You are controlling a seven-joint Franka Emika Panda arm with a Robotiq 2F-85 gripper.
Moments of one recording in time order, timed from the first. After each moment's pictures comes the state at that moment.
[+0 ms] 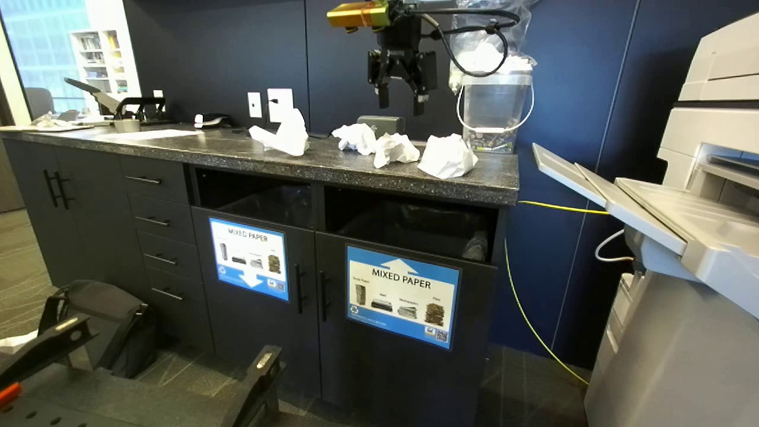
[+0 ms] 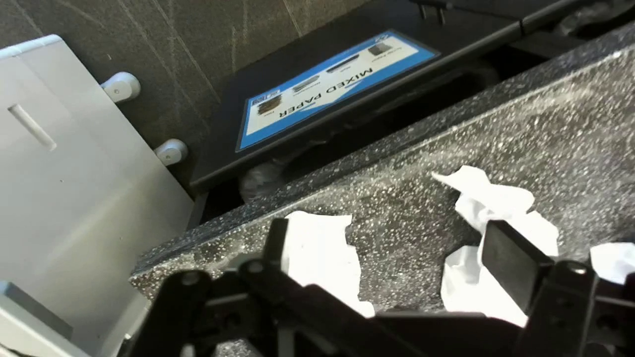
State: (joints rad) arm -0.09 0.20 -0.14 -2.02 0.04 2.46 0.37
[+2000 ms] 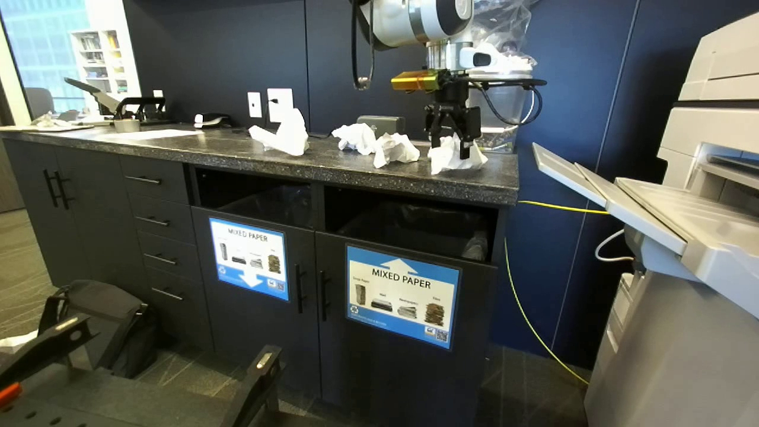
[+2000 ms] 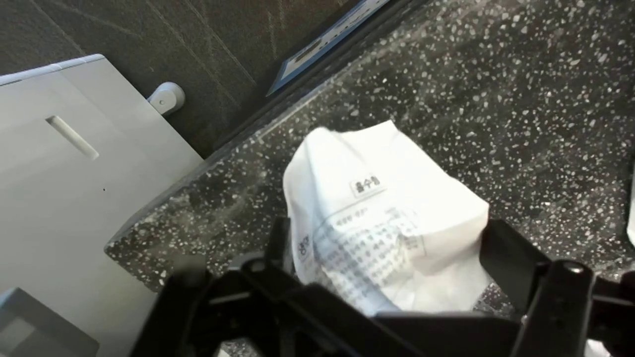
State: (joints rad) arm -0.15 0.72 -0.20 -1.42 0.07 2.26 0.47
